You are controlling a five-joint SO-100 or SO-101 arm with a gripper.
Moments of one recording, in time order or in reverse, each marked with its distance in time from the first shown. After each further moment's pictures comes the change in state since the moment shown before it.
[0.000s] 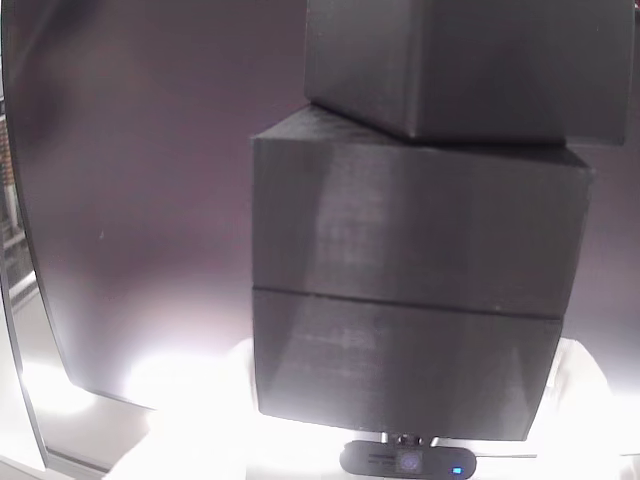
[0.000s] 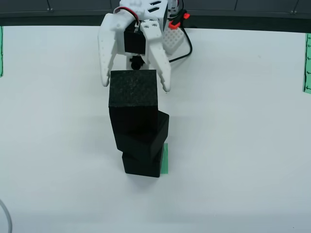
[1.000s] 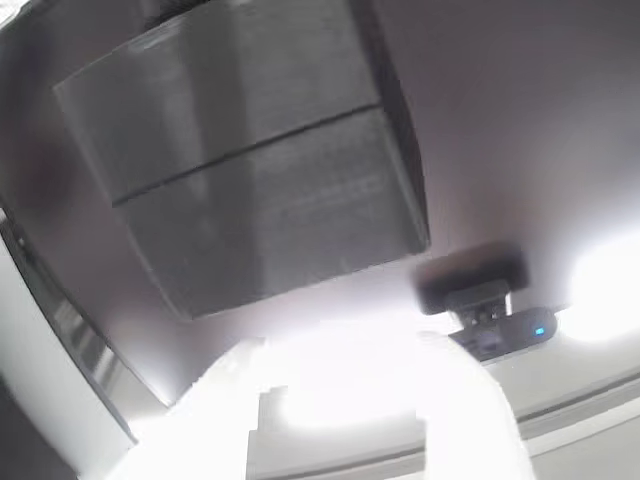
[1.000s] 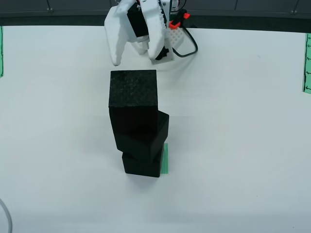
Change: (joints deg) arm -2.2 19.4 2.8 12.4 28.0
